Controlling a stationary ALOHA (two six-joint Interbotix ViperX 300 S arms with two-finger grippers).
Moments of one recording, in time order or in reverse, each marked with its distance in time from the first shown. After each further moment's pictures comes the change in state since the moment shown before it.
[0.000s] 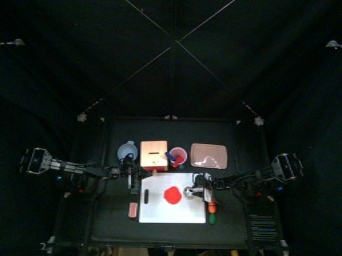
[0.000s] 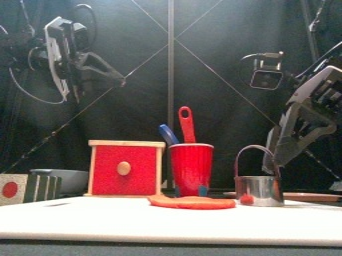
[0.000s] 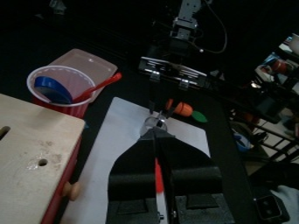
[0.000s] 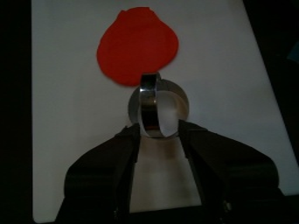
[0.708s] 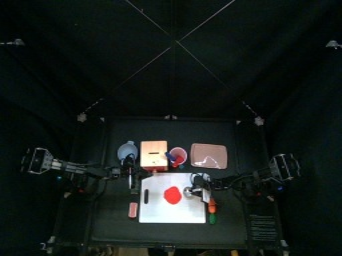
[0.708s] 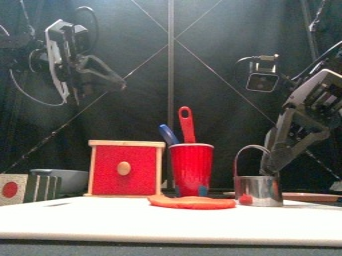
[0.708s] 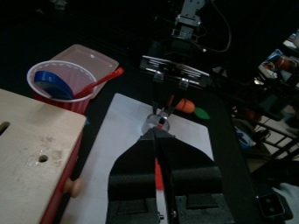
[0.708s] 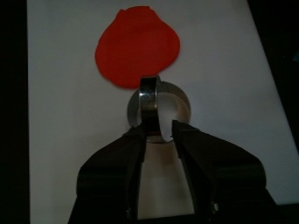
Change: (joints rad) left arm 0.002 0.014 -0.002 -0.002 -0.002 0.000; right arm 0.002 0.037 -0.025 0.000 -0.003 -0.002
